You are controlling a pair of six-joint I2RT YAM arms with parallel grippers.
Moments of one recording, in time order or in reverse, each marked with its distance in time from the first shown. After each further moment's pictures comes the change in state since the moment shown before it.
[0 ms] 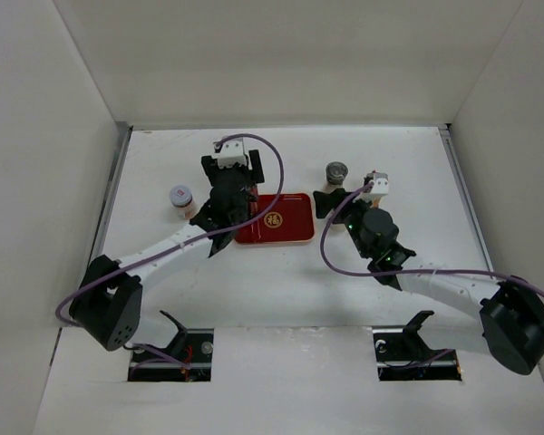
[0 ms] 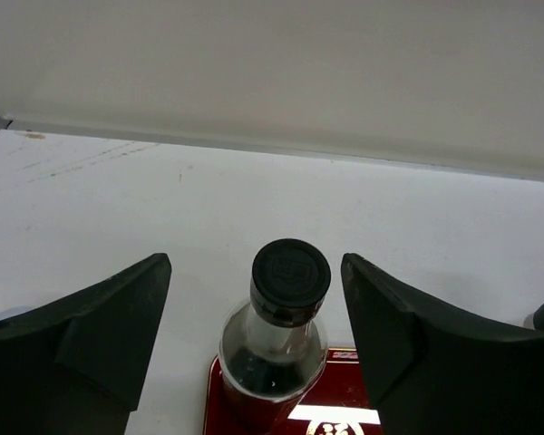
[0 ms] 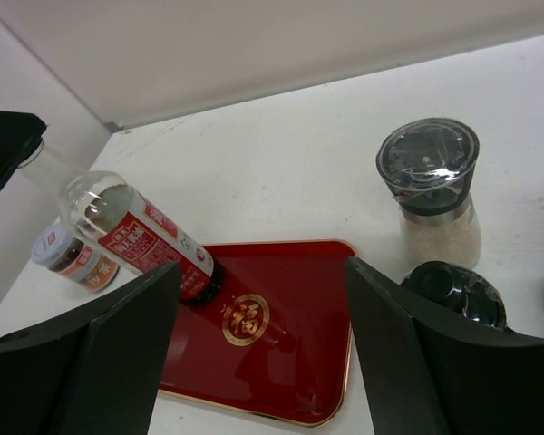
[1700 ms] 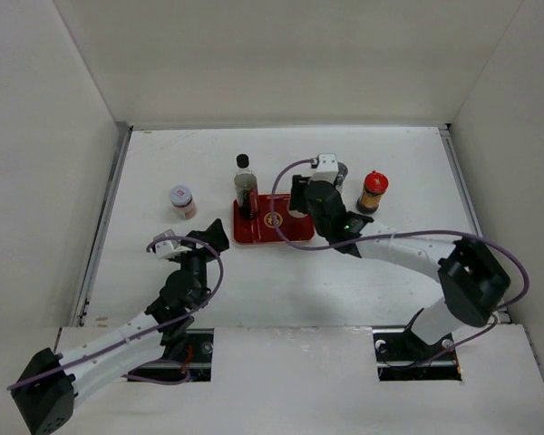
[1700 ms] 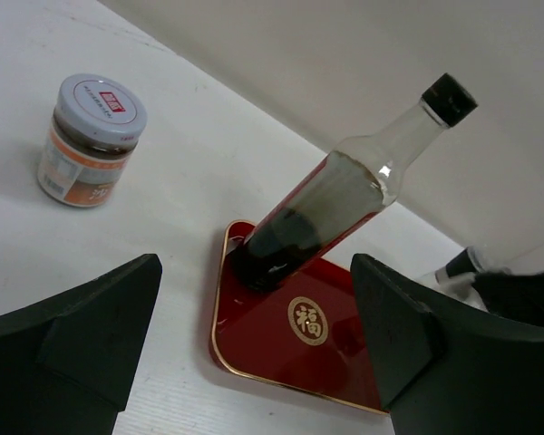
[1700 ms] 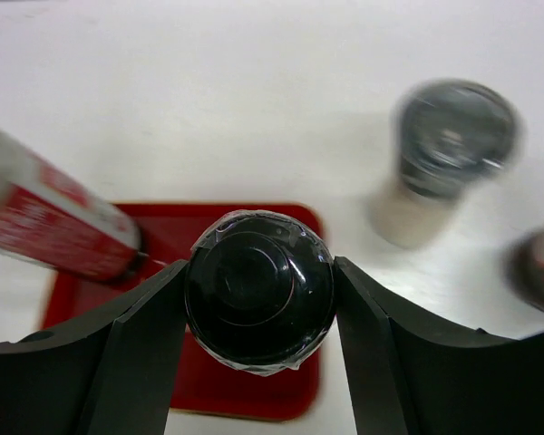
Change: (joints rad) left arm -0.167 -0.819 -0.827 0.154 -0.225 -0.405; right arm 0.099 0.297 0.386 -0.467 0.233 -0.081
